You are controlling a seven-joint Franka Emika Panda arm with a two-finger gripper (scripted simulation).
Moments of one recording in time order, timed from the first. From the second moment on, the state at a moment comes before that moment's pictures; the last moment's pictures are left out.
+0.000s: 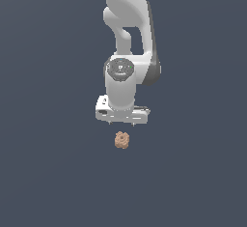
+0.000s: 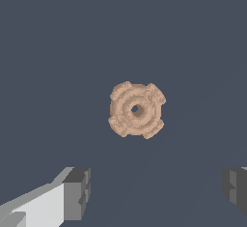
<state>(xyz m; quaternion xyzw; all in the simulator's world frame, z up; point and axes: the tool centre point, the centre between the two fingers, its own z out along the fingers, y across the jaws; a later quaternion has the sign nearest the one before) 0.034 -0.007 0.132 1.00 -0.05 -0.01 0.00</state>
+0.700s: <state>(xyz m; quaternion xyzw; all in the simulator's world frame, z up) 0.069 -0.007 0.092 1.00 -0.09 0.00 0.00</state>
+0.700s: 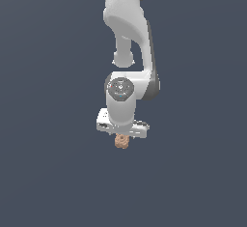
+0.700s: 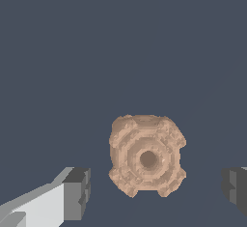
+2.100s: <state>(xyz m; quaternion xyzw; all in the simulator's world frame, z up) 0.070 -0.007 0.041 1.00 -0.09 0.00 0.00</state>
